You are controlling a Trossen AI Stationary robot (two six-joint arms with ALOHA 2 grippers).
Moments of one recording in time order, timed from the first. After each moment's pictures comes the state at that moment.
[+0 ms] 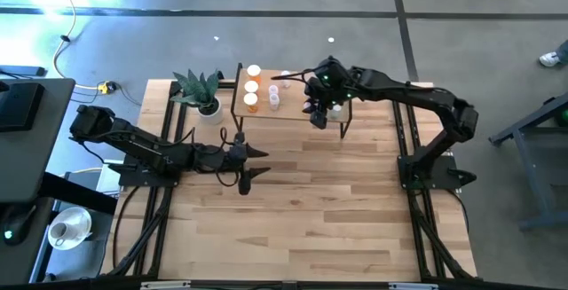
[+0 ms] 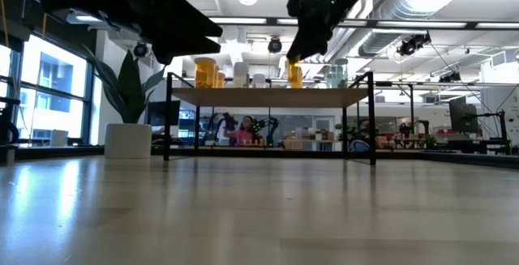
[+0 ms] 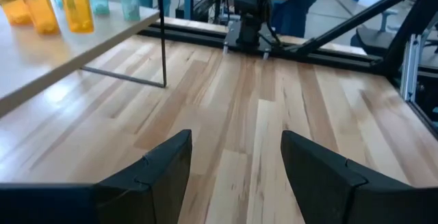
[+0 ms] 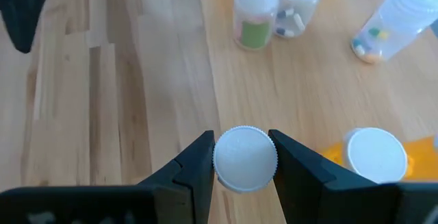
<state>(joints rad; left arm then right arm) -0.07 1.26 0.48 0.49 -0.34 -0.19 -0.44 1.60 1.42 -0.66 -0.20 -0.15</state>
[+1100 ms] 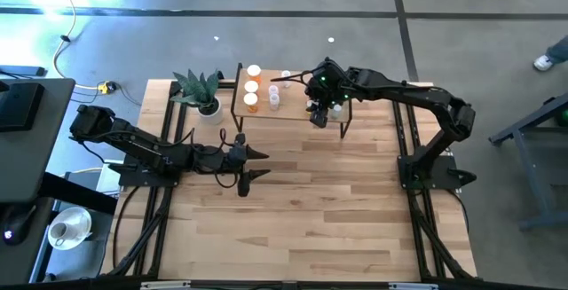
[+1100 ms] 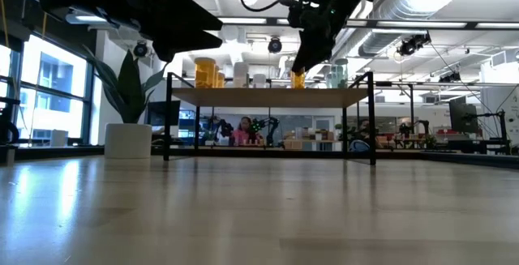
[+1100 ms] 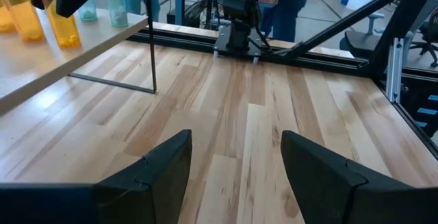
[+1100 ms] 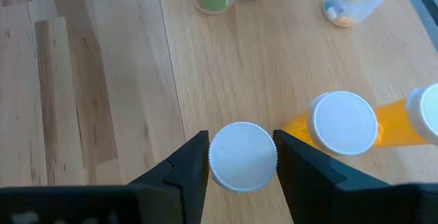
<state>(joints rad) -0.09 1.26 0.48 0.51 -0.32 -0.18 -0.45 1.63 1.42 -0.71 -0.10 -0.16</state>
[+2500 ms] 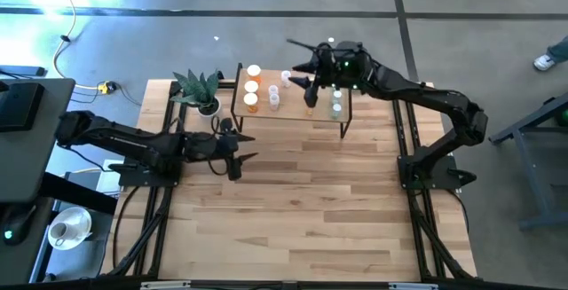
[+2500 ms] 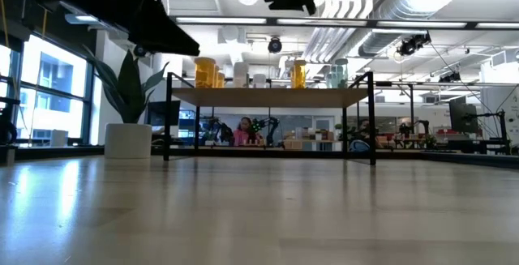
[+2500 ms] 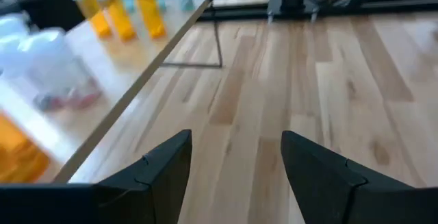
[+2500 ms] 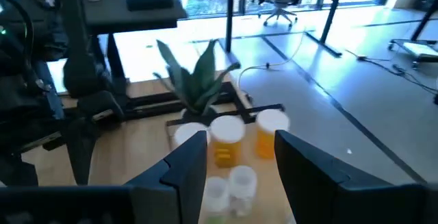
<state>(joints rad) 0.04 1.03 0.48 0.16 -0.35 0.03 -0.43 1.51 1.43 -0.20 -0.12 -0.08</state>
